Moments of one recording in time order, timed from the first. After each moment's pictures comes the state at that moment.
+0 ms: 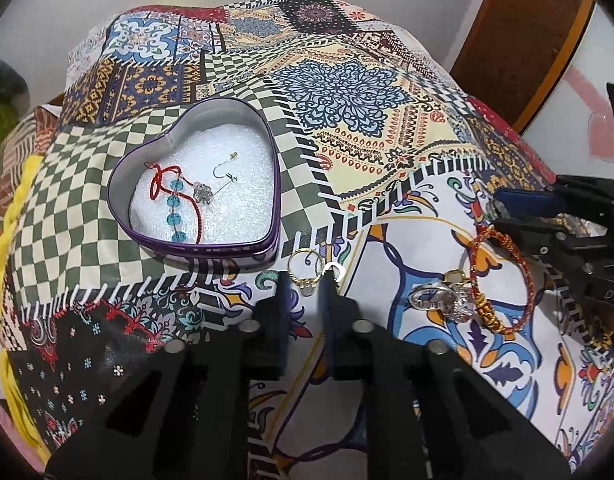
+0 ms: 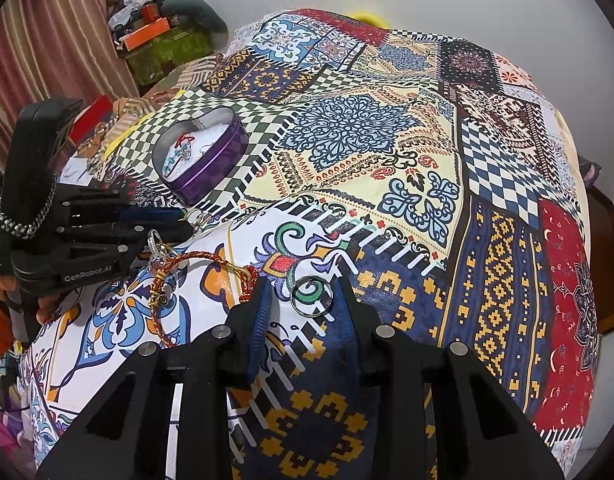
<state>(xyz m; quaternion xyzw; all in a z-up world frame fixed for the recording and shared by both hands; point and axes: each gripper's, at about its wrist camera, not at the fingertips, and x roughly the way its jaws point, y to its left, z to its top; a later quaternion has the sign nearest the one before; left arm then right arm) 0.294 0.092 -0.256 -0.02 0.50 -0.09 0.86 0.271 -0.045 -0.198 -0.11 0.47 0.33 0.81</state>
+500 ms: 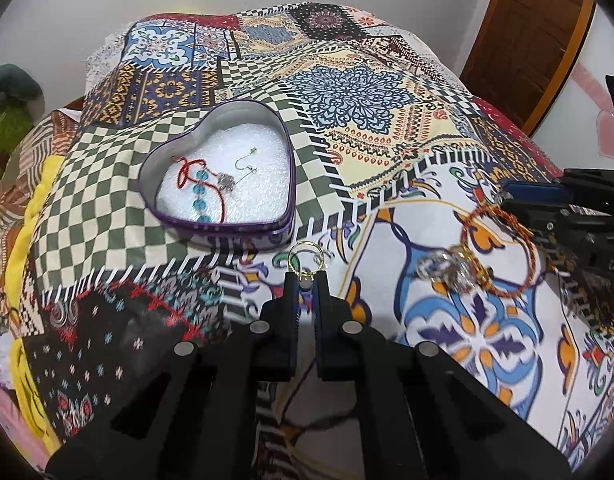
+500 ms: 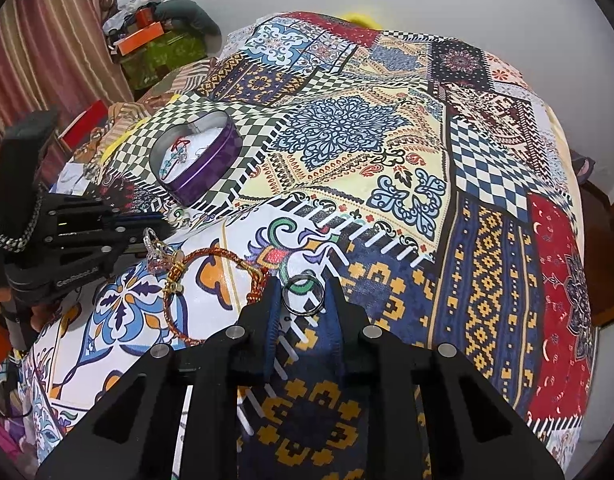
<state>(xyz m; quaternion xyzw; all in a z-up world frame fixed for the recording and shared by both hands) 0.273 0.097 -0.248 -0.02 0.49 -0.07 0.87 0.267 -0.053 -0.194 -0.10 0.47 0.31 0.82</state>
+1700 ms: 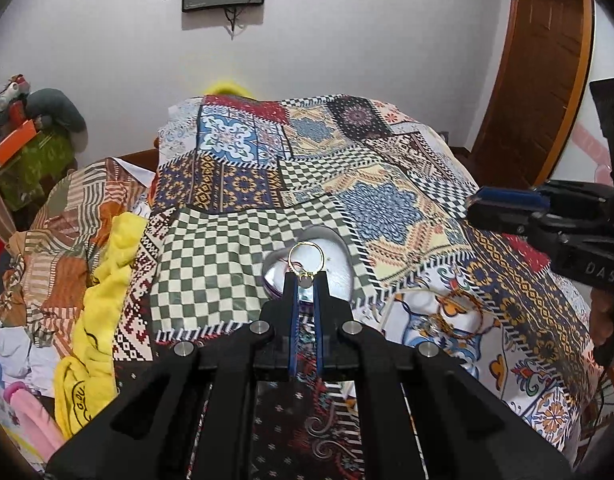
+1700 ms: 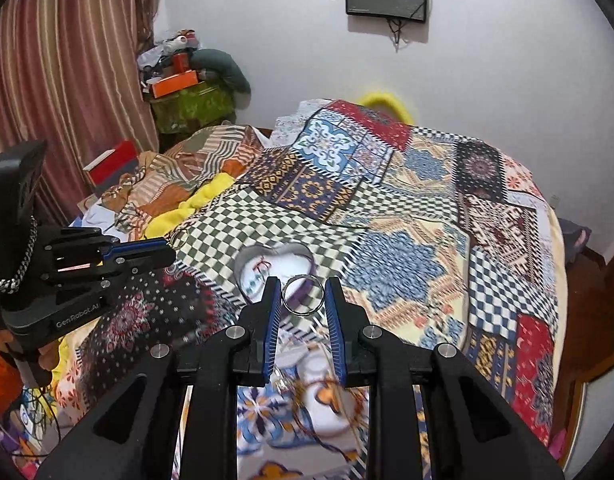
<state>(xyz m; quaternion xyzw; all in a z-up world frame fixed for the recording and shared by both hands) 0.229 0.157 -0.133 -0.04 0.38 -0.02 0.93 0.248 0.025 -0.093 -0.11 0.36 0.35 0.86</state>
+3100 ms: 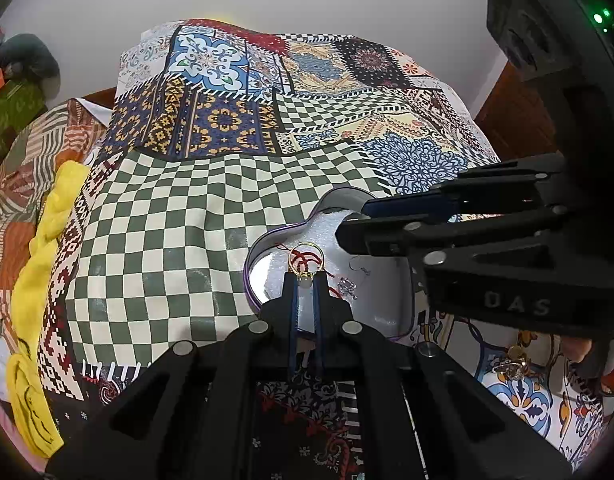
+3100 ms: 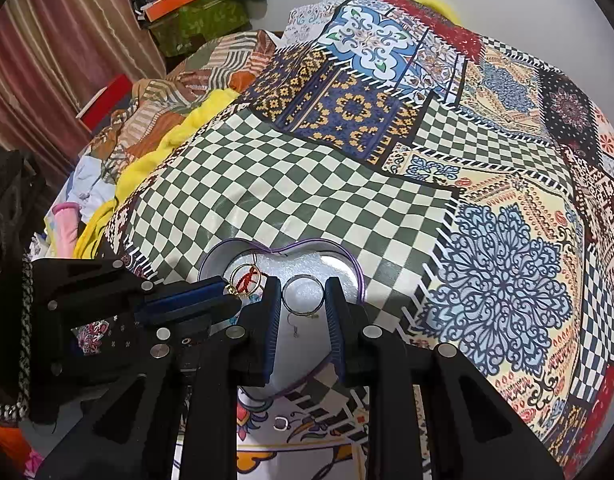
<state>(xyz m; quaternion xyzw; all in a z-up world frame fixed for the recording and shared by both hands) 0.321 0.174 -0.229 -0.08 0.46 -0.05 0.88 0.346 0.118 -0.189 -0.14 0.52 0.38 0.76</state>
